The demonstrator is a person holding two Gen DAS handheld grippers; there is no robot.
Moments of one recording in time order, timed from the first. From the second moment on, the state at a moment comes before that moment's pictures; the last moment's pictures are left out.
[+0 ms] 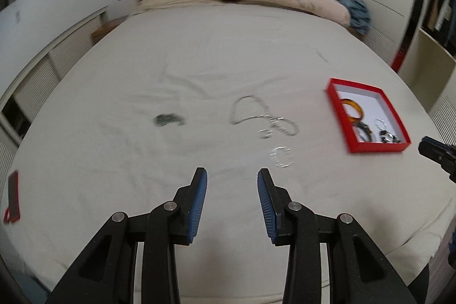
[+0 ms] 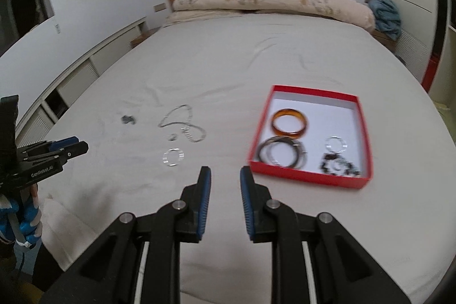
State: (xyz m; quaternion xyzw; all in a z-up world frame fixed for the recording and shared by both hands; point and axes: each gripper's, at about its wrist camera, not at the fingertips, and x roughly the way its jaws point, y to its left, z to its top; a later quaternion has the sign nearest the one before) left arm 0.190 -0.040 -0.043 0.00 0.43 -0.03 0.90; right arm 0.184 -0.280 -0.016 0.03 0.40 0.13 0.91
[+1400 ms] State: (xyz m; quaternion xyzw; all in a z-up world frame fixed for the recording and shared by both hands) left arm 0.227 0.057 -0.134 -0.06 0.48 0.04 0.87; right arm 0.277 -0.165 -0.122 0.03 0.48 0.21 0.85
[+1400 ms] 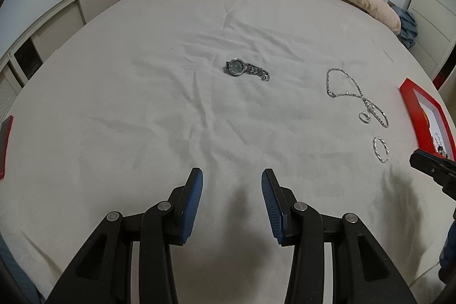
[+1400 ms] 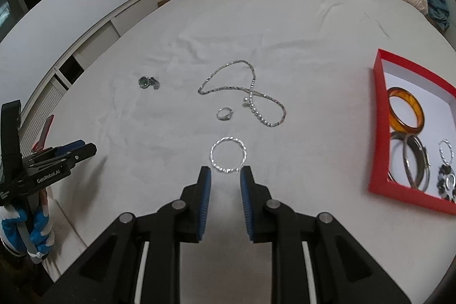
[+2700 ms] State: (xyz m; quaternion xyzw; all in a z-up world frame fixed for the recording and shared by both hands) left arm 0.261 0.024 -0.155 -0.06 0.50 0.01 0.87; right arm 0.313 -0.162 -0.171 0.01 0.48 0.22 0.85
